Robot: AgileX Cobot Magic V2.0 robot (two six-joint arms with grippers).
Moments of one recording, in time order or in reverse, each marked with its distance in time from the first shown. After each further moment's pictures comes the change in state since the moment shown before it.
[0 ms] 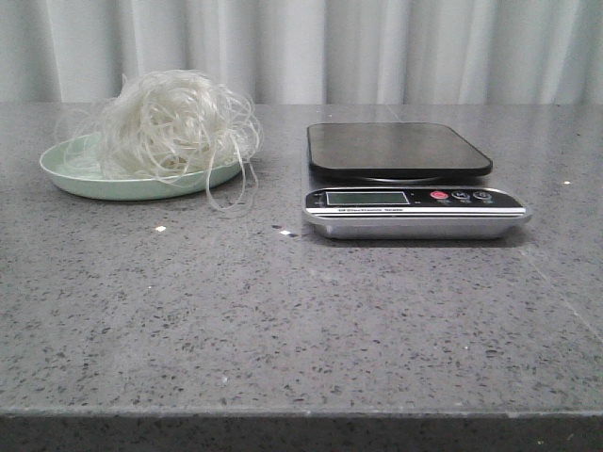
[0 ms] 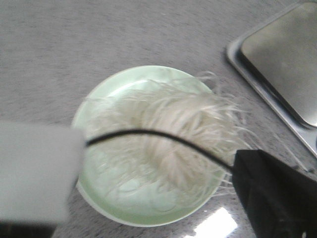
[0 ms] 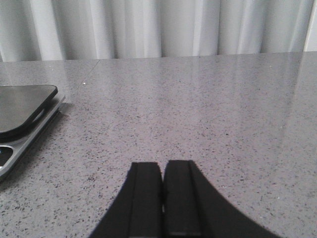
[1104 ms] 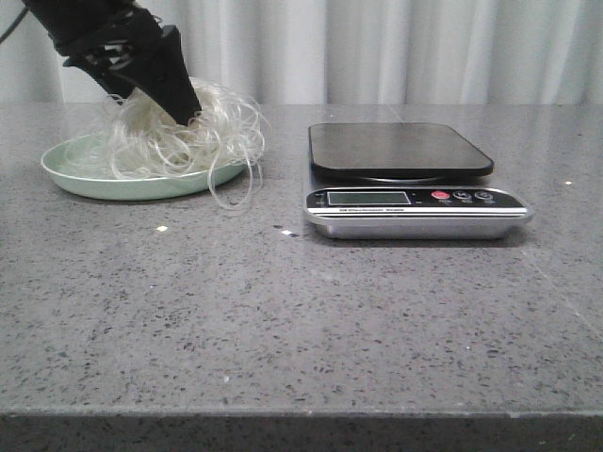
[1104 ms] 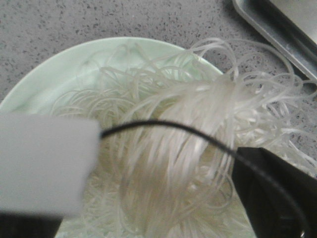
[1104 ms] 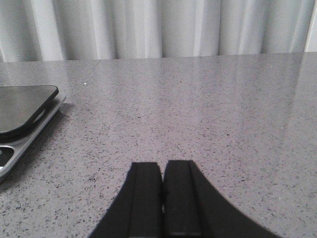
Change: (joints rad) left arm 0.000 0.316 -0.019 -0.142 -0.067 0.235; right arm 0.000 0.000 0.000 0.000 0.000 0.000
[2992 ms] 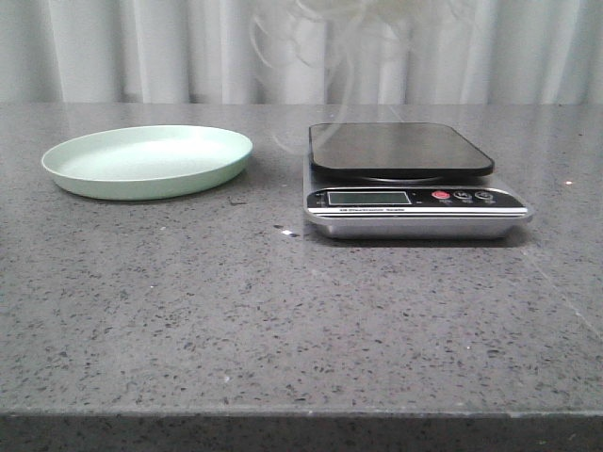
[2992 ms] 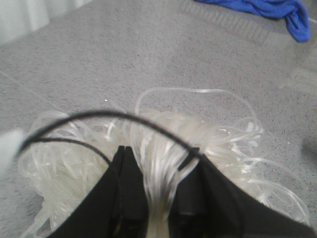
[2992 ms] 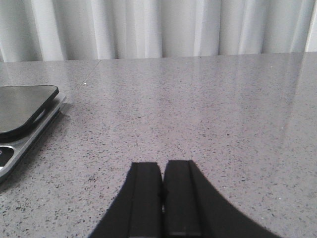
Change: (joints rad) left arm -0.273 -0.067 -0.250 -0.300 -0.074 0.000; right arm 0.000 0.000 0.000 0.000 0.000 0.000
